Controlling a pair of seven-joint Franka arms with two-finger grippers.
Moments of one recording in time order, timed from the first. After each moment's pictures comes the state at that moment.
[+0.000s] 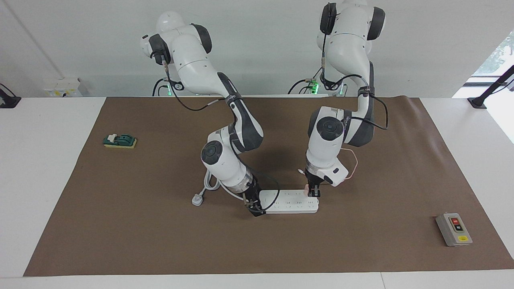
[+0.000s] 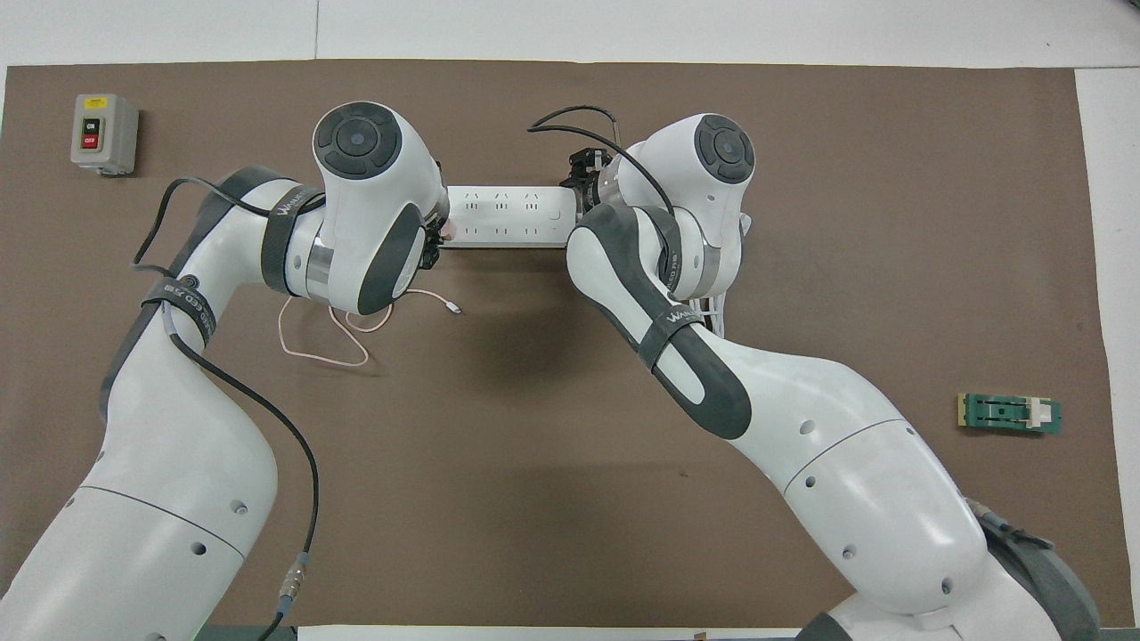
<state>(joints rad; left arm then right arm) -0.51 0.56 0.10 -1.55 -0.01 2.16 -1.84 0.45 0.83 -0.04 -1.30 0.54 2.33 1.57</state>
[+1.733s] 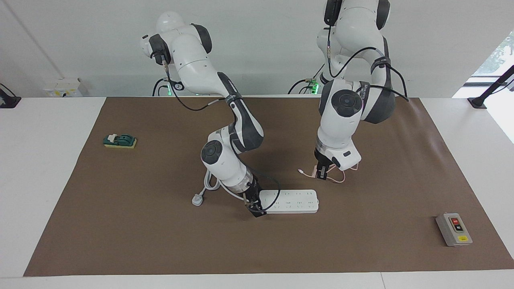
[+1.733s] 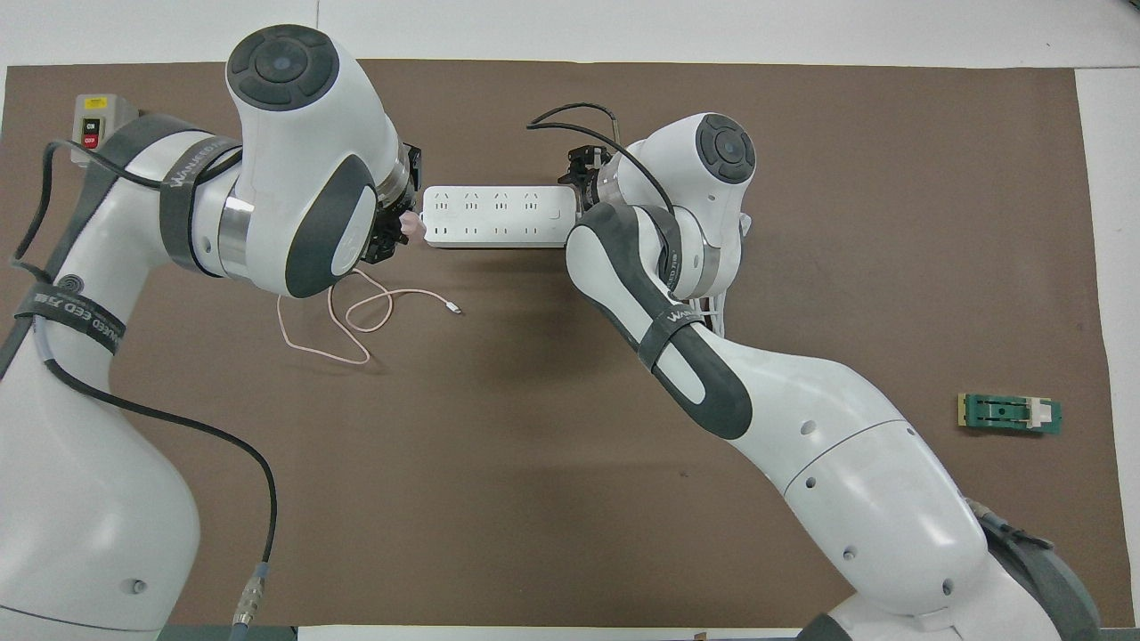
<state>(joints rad) -0.50 0.44 0.11 -1.42 -0.02 1.83 -1.49 0.45 0.83 -0.03 -1.29 0.55 2.34 1.56</state>
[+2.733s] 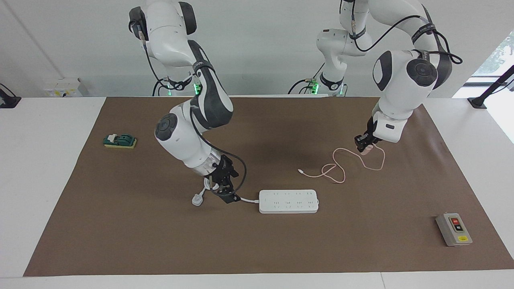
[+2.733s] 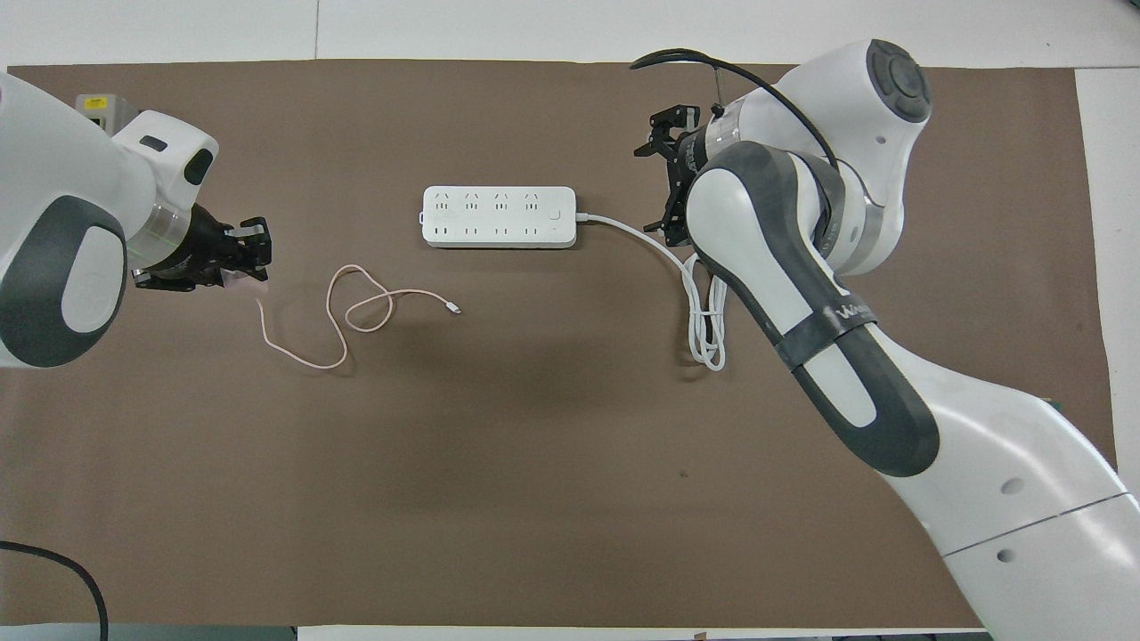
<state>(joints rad) -0.28 0.12 0.12 -1.78 -0.02 1.84 -0.40 0.33 0.54 -0.06 -1.43 0.52 2.10 1.44</state>
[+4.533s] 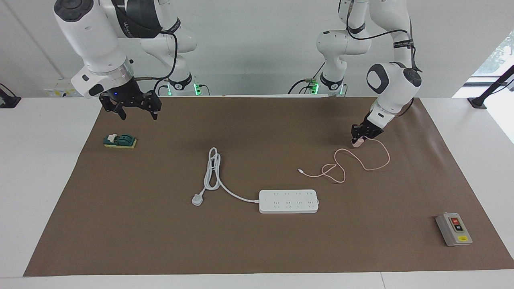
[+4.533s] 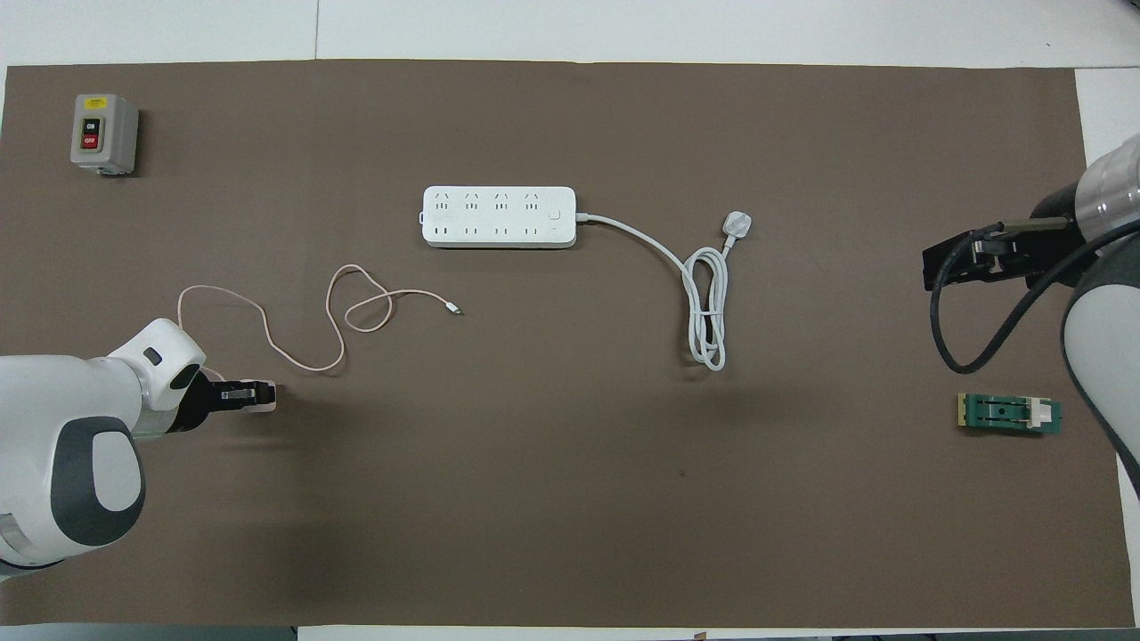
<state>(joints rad) -0.12 -0.14 0.12 -2.55 -0.27 2.42 0.21 0.11 0.01 -0.06 -1.63 -0.01 1.58 0.06</state>
